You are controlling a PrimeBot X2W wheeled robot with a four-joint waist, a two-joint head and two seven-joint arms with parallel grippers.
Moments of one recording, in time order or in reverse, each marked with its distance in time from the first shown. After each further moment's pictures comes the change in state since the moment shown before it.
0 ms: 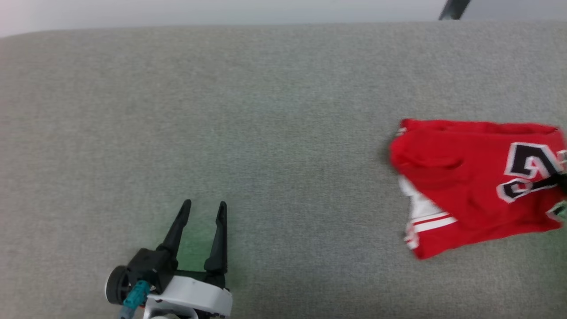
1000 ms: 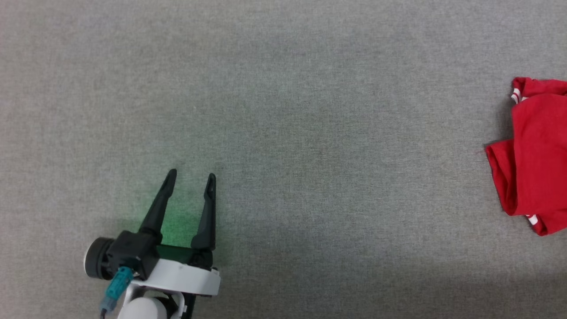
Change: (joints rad) left arm -0.051 0.026 0.039 -0.089 0.063 -0.042 0.000; right arm -0.252 -0.028 -0.187 0.507 -0.235 0.000 -0.210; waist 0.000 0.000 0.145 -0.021
